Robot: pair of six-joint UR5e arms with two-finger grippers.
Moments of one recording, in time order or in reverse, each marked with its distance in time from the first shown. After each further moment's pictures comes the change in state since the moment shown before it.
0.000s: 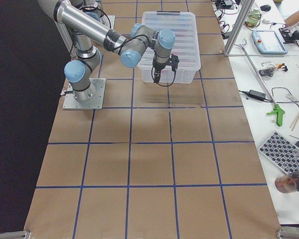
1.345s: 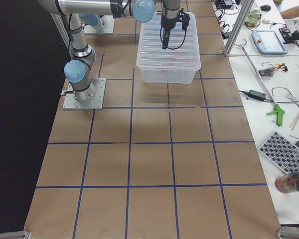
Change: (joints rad) left arm -0.001 0.000 -0.005 0.013 -0.013 0.007; right arm 0.358 0.026 -0.453 0.317 -0.064 0.432
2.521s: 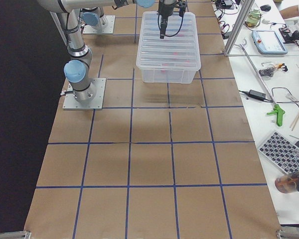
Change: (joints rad) left arm -0.008 -0.001 -0.002 0.001 -0.003 -0.003; right arm 0.013 -0.010 -0.001 0.012 -0.046 0.010
